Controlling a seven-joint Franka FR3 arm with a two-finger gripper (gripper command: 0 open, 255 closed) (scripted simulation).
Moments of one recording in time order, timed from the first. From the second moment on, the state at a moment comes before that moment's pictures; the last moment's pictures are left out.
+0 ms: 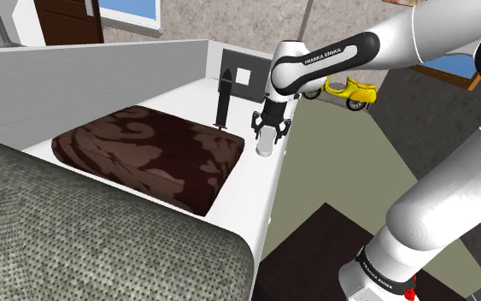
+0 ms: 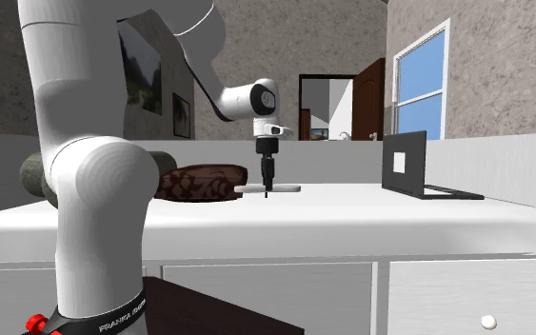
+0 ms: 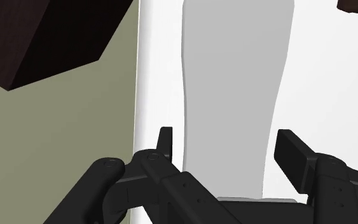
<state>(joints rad) -0.26 -0.10 0.19 -2.24 0.00 2.14 0.91</state>
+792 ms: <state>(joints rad) -0.25 -0.15 0.19 -2.13 0.01 1.97 0.90</state>
